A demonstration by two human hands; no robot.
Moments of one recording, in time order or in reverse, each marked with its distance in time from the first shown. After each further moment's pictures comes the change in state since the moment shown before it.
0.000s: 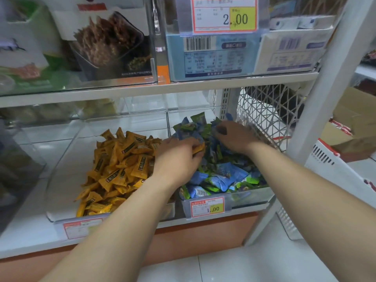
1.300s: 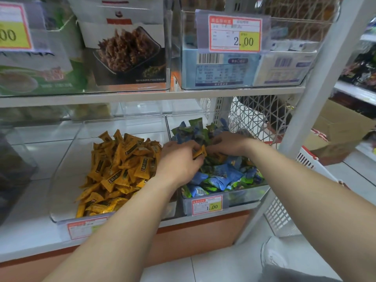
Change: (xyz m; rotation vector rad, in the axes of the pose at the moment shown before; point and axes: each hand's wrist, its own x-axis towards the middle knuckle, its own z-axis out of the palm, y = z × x) left_hand 0.002 -0.008 0.001 -0.129 -0.054 -0.004; right_hand -0.010 -0.020 -0.011 0.034 -0.279 0.096
